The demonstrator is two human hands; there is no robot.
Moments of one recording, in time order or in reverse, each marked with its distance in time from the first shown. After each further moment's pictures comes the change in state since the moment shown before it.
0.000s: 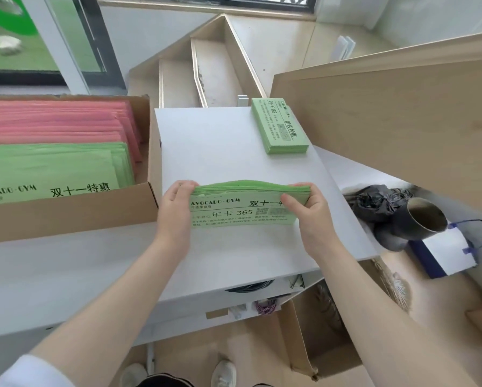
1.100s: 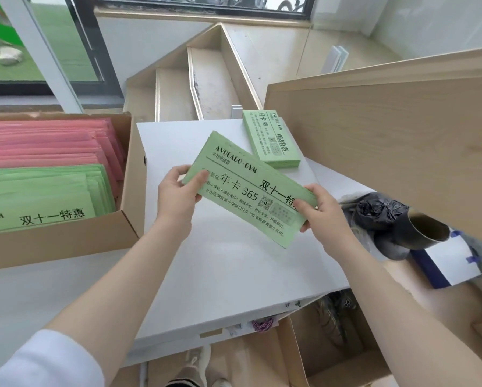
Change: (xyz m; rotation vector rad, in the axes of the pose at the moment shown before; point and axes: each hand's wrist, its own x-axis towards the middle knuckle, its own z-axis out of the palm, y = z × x) left_hand 0.061 0.010 0.044 -0.009 -0.044 0.032; right_hand 0.049 -0.013 -0.043 -0.391 -0.047 0.002
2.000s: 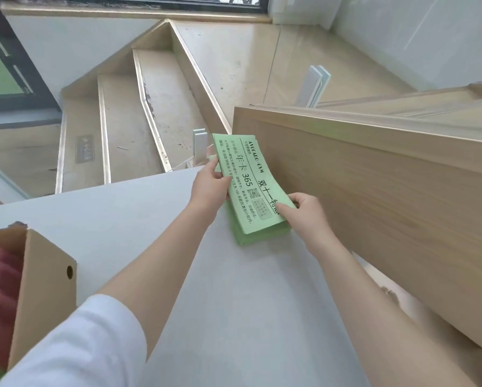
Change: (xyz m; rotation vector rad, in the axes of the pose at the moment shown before) left_hand 0.213 -0.001 0.146 0.286 -0.334 -0.105; right_hand 0.192 -0.010 -0.001 -0.115 0.192 0.278
